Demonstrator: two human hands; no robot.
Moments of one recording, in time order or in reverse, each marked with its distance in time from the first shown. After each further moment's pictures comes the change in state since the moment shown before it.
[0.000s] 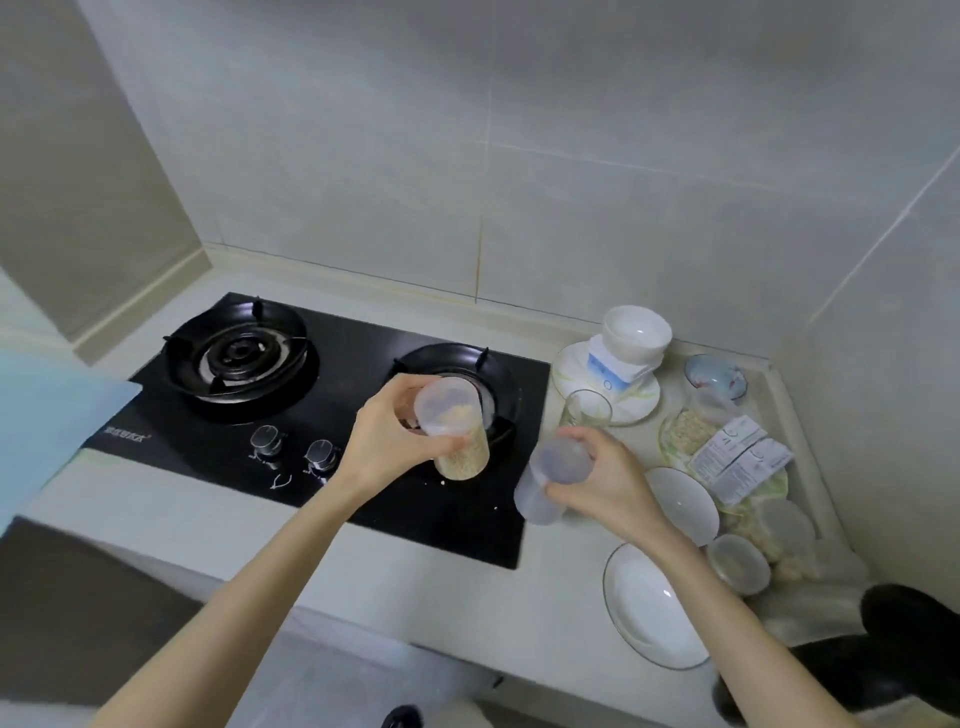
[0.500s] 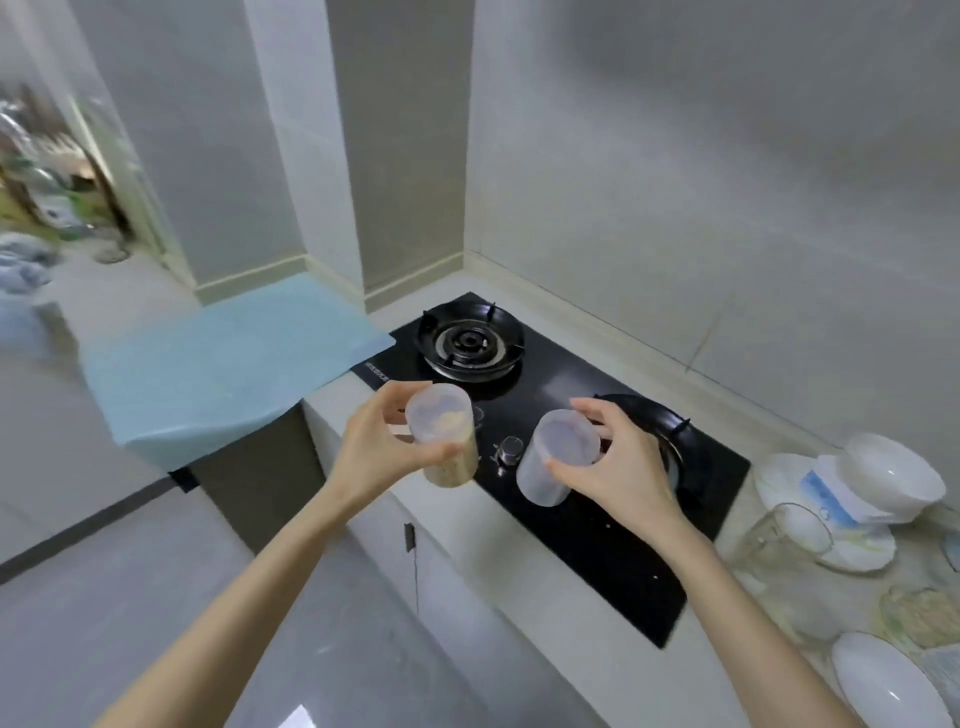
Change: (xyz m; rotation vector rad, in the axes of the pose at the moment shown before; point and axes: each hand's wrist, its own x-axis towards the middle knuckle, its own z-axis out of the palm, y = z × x) left_hand -0.130 -0.022 -0.165 0.050 0.516 -0.130; right_hand -0.006 -0.167 0.106 0.043 -0.239 -0.455
